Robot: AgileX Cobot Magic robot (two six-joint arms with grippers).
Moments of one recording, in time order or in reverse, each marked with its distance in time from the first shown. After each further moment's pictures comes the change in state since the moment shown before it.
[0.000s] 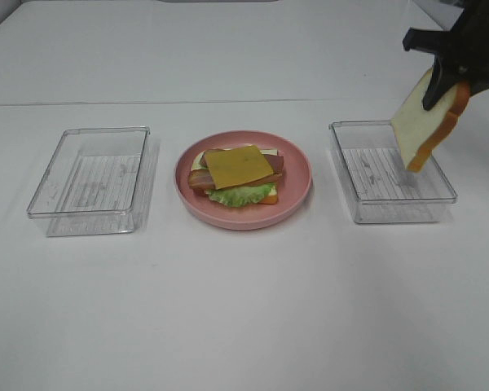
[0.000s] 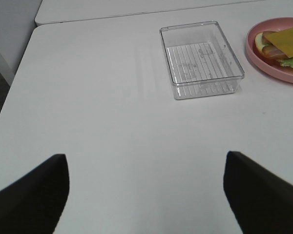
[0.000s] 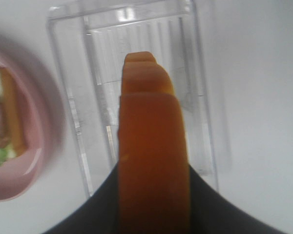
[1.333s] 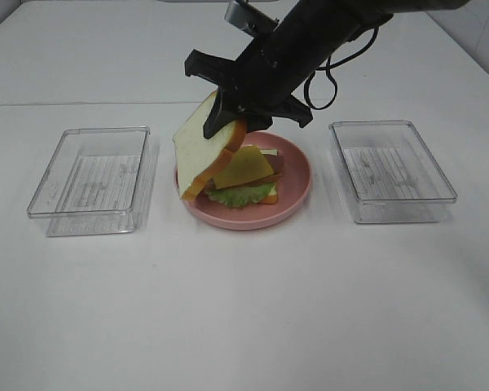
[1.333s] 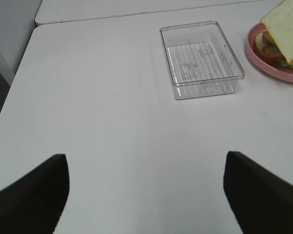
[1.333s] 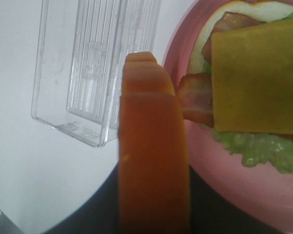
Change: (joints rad) left arm 0.000 0.000 0.000 0.000 0.000 0.000; right arm 0.488 0.056 0.143 0.399 -0.379 -0.059
